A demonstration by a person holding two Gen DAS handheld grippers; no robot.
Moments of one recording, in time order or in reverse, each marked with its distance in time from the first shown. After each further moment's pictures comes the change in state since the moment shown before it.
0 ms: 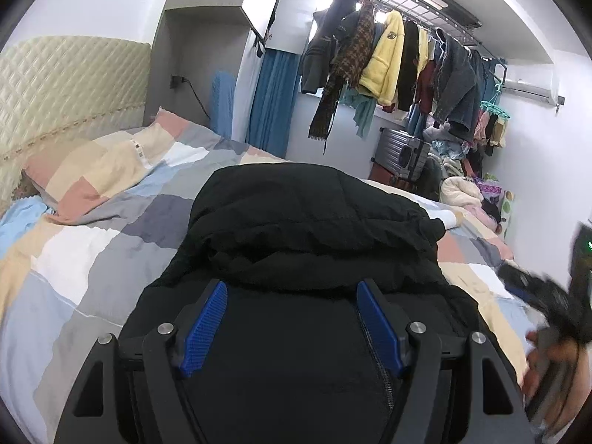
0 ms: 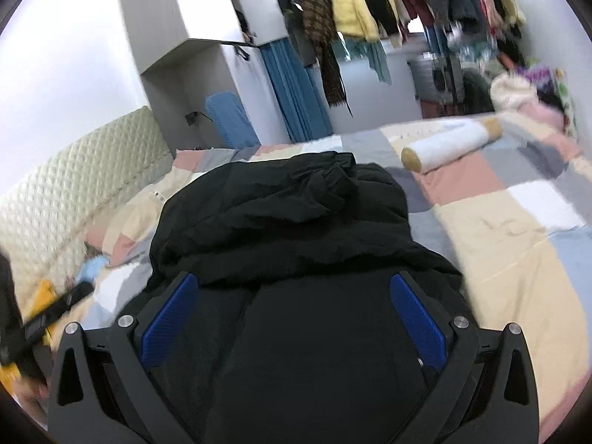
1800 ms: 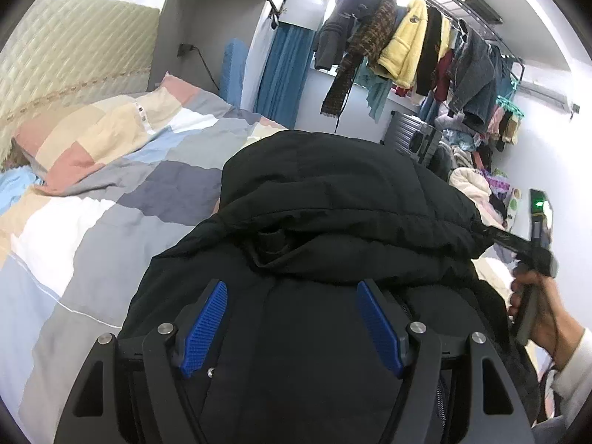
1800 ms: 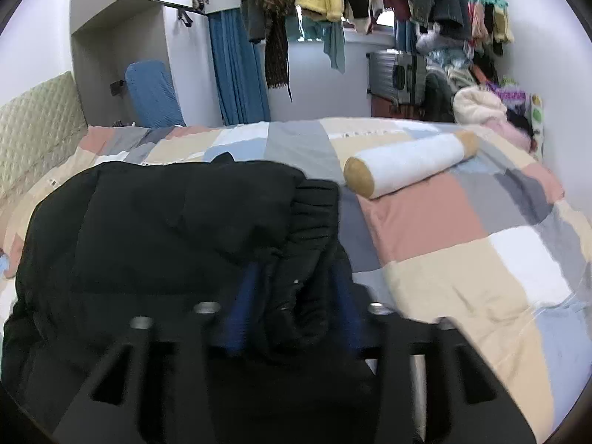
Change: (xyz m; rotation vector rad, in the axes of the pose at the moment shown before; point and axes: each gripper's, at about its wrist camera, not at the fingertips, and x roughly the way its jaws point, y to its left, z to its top) left arm 0.065 0.052 -0.012 -0.056 0.096 -0.009; right arm 0.128 -0.050 0.068 -0.116 0.052 -0.293
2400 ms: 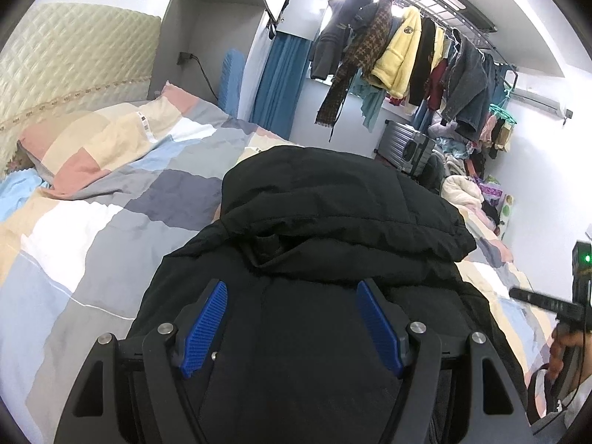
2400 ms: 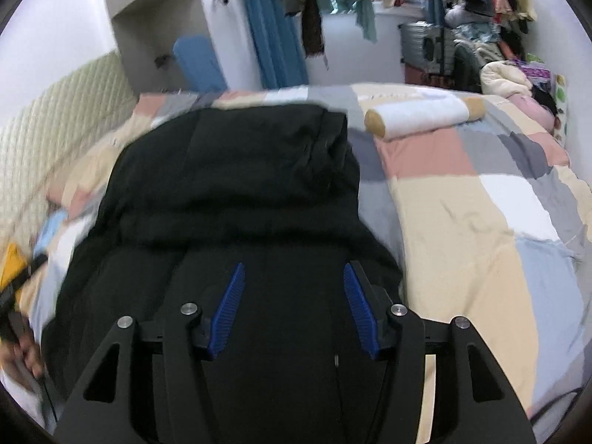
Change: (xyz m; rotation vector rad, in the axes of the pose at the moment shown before) left arm -0.037 -0.003 -0.002 -0.012 -0.022 -0.025; right arm -0.123 -0.016 -0.064 -0.030 0.176 0.169
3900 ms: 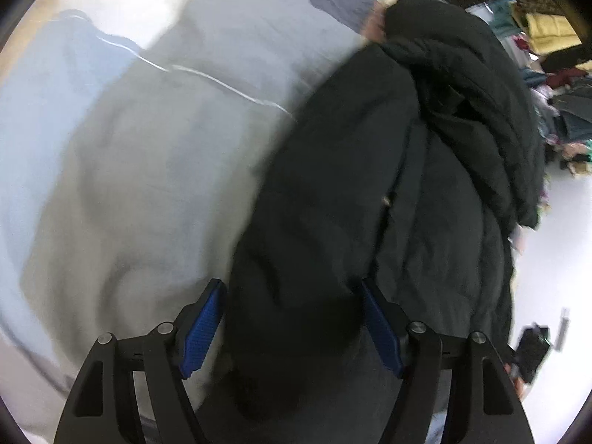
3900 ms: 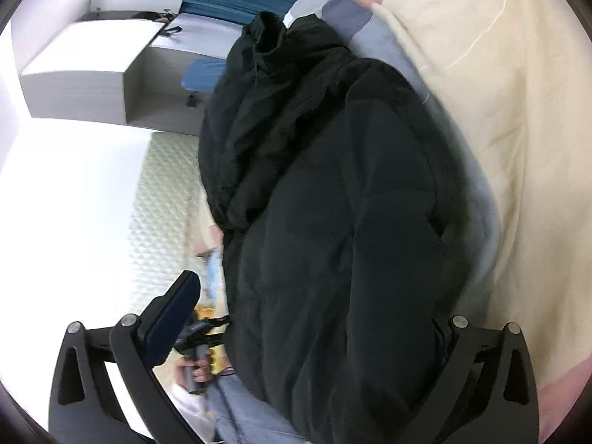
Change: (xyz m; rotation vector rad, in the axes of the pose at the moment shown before) left arm 0.047 0.141 -0.061 -0.482 0.766 0.009; right arm 0.049 -0.081 -0.083 0.671 0.248 0.639
